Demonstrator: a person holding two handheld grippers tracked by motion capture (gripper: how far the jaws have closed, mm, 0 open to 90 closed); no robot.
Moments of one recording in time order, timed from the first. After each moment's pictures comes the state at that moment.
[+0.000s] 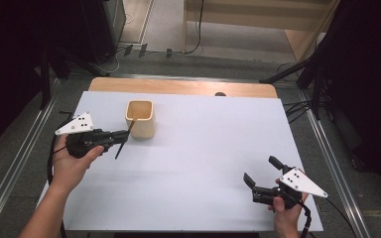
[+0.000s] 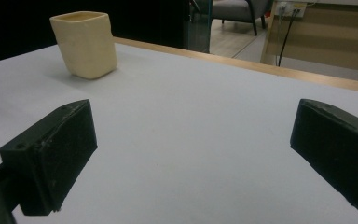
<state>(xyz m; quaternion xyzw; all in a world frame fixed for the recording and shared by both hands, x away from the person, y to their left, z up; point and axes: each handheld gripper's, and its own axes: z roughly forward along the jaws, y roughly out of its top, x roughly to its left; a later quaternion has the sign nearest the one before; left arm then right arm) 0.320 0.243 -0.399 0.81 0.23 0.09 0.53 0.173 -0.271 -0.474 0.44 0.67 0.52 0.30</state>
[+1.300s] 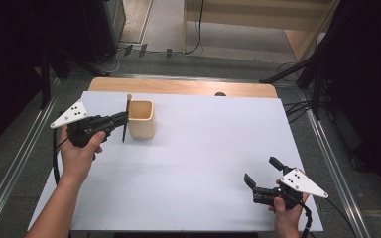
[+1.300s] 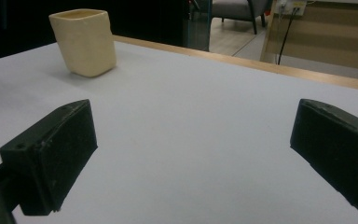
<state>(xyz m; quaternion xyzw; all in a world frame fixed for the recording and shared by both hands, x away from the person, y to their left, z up) 0.340 0.239 -0.394 0.73 0.26 0.14 0.61 0.172 -0.272 -0.475 0.44 0.67 0.52 0.30</state>
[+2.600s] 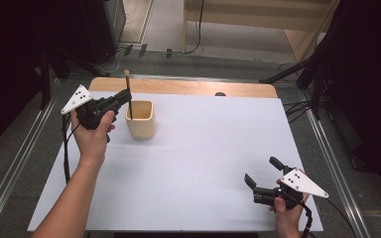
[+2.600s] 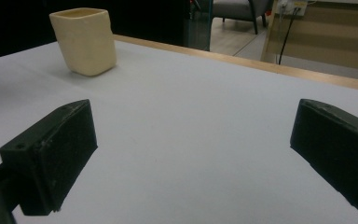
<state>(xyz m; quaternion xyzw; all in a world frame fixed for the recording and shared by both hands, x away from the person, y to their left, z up) 0.375 0.219 -0.389 0.66 0.32 0.20 0.65 0.173 -0.273 -0.475 0.44 0.67 0.52 0.30</state>
